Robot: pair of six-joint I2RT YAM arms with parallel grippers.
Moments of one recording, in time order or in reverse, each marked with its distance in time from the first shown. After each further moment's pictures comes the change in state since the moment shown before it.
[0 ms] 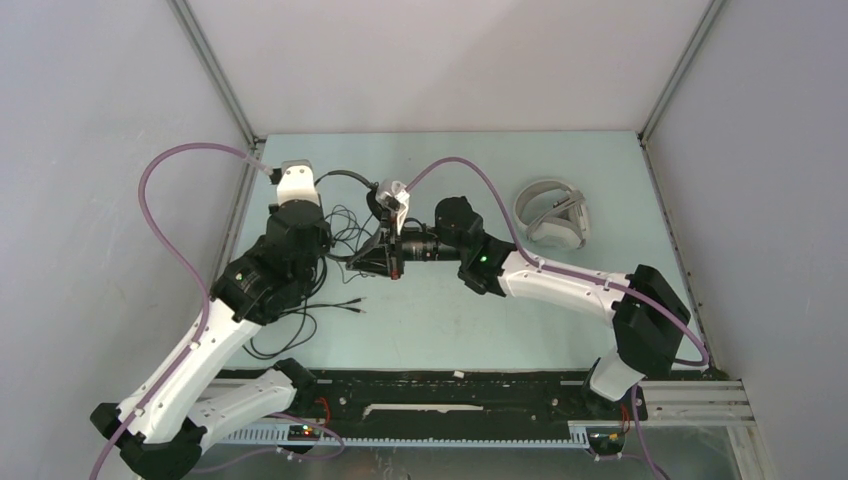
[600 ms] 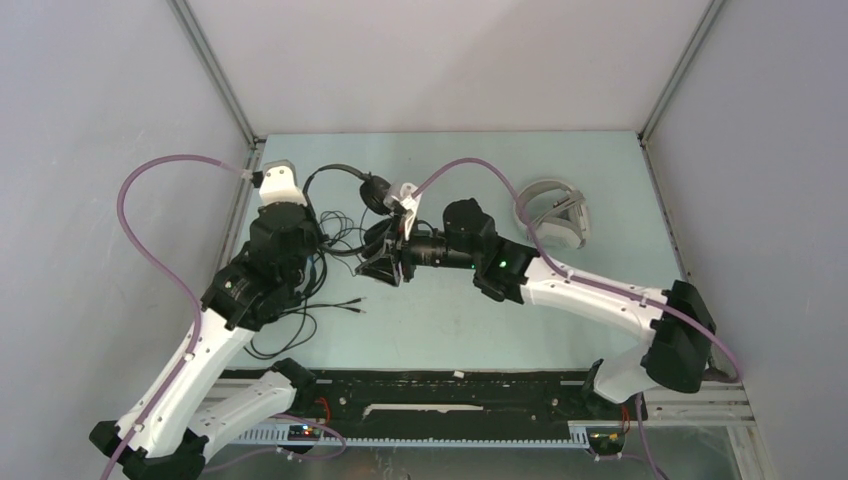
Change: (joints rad) left arm 0.076 -0.054 -0.028 0.047 0.112 -0.083; right arm 0.035 -0.116 0.011 -0.238 0.176 -0.132
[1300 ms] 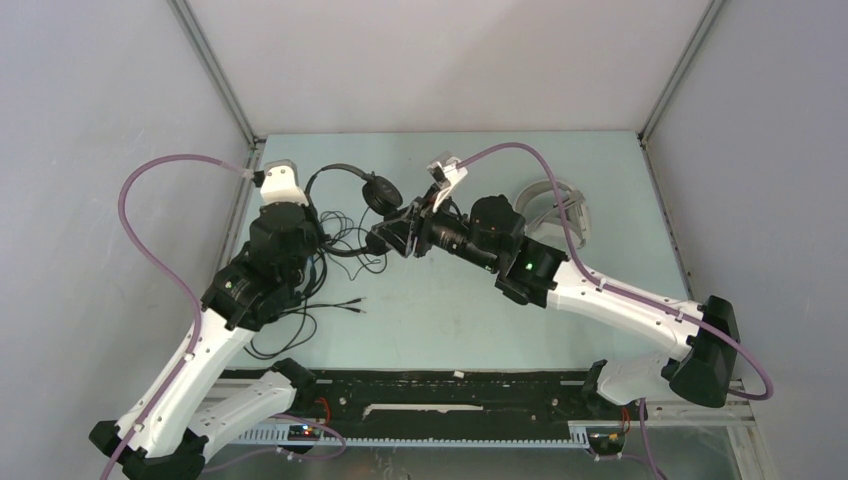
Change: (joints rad) left arm 0.001 0.000 0.000 0.011 0.025 -0.004; right arm 0.006 -0.146 0.000 -0.039 0.345 0.166
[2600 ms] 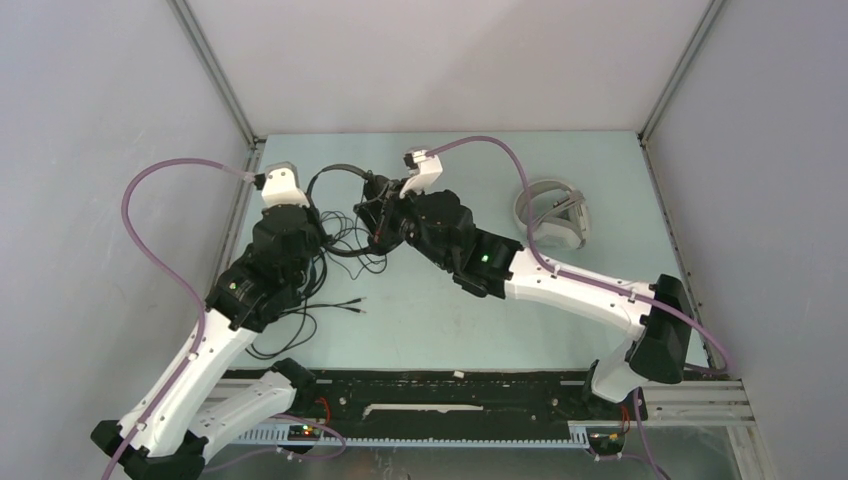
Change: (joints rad) left arm 0.000 -0.005 -0.038 0.041 0.000 -0.022; right arm 0.080 0.219 0.228 -0.083 0.380 0.200
